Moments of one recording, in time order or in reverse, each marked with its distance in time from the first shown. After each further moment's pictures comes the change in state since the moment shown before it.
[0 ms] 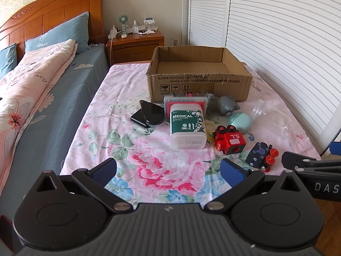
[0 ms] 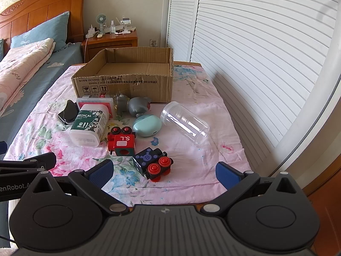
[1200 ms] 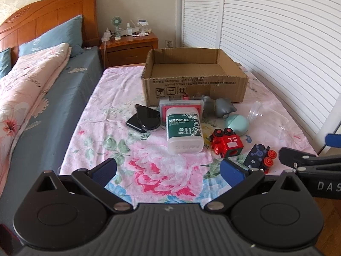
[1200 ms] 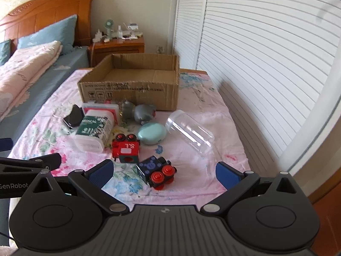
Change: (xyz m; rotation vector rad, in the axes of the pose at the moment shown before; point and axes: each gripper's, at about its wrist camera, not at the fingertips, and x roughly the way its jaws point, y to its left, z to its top) left arm 0.005 0.004 0.006 0.026 -0.006 -0.046; right arm 0.000 0.000 0.004 -0.033 -0.058 0.057
